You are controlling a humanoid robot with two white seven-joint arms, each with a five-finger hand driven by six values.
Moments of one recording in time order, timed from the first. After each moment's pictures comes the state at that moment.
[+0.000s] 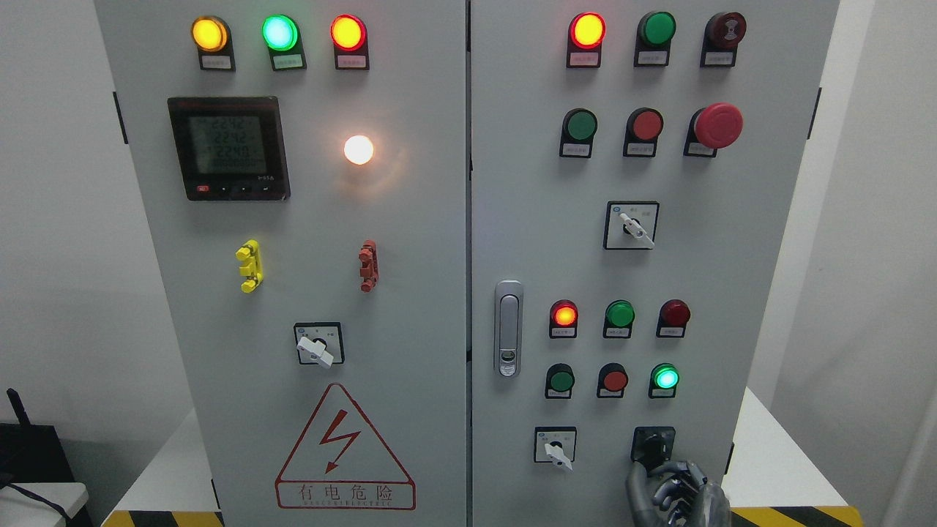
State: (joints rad) left arm 0.00 -0.09 0.08 0.06 0.00 -0.16 0.05; right arm -0.22 0.11 0.10 -1.55 0.27 0.08 -0.49
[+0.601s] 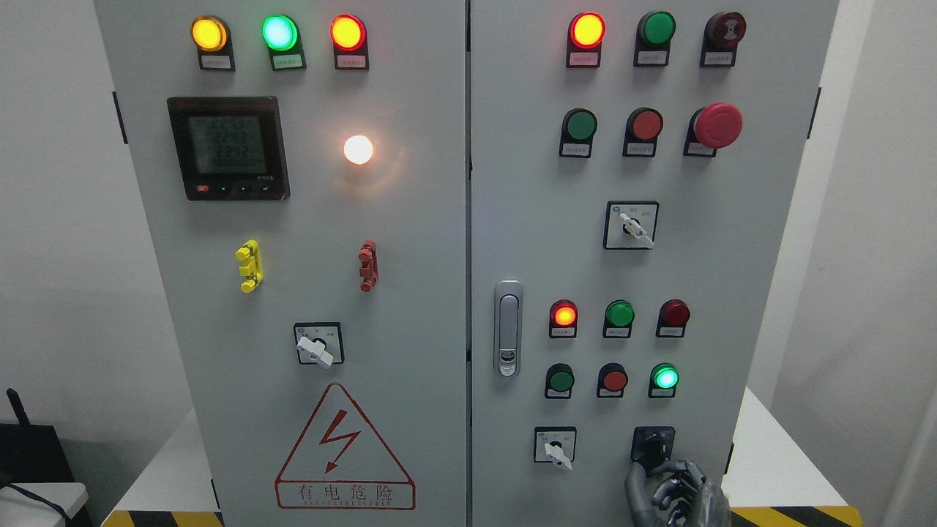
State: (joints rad) left arm 0.00 -0.09 0.08 0.06 0.00 -0.16 0.05; right arm -0.22 0.11 0.10 -1.55 0.29 0.08 -0.49
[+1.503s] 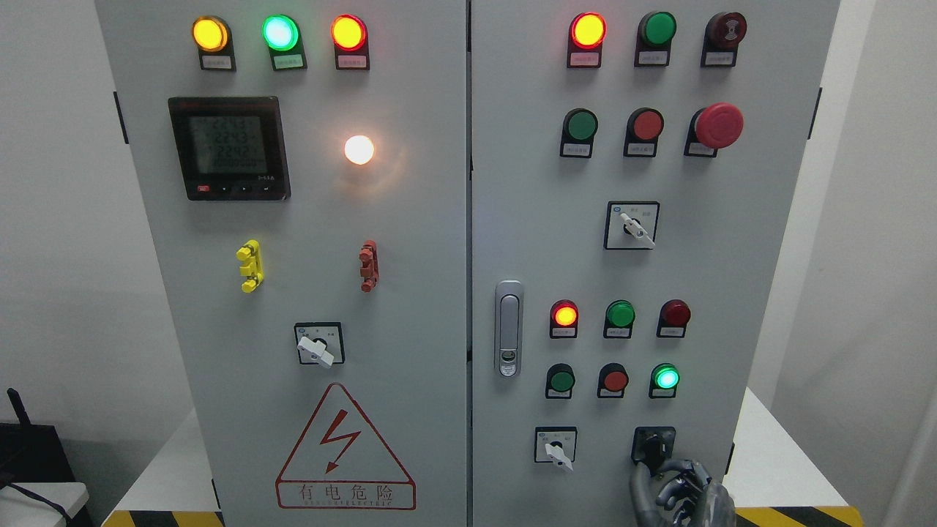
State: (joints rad) left arm 0.00 -0.09 0.08 0.06 0.00 -0.16 0.05; right arm -0.22 0.10 0.10 -1.55 0.30 0.08 -0.49
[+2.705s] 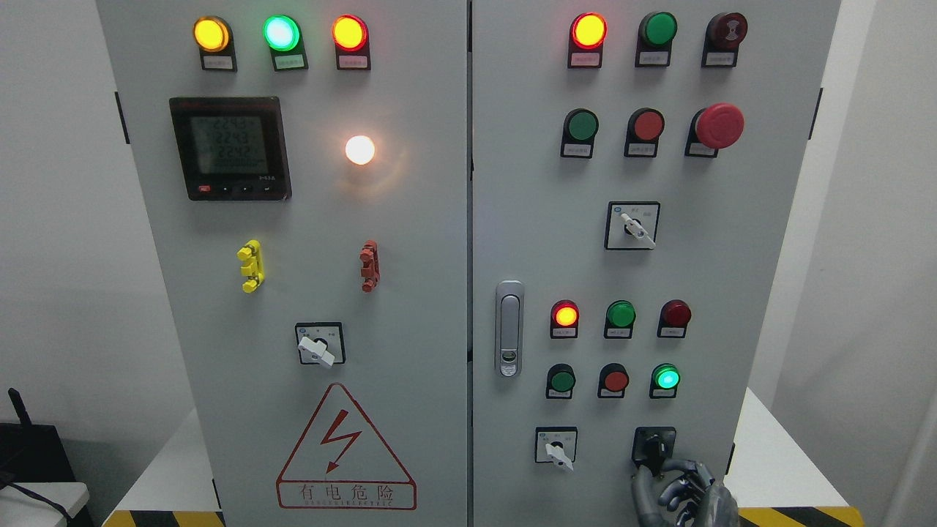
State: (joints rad) left arm 0.00 -0.09 0.08 0.06 0.00 -0.16 0.05; right arm -0.21 0.10 0.10 -1.56 0.31 0.08 -0.49
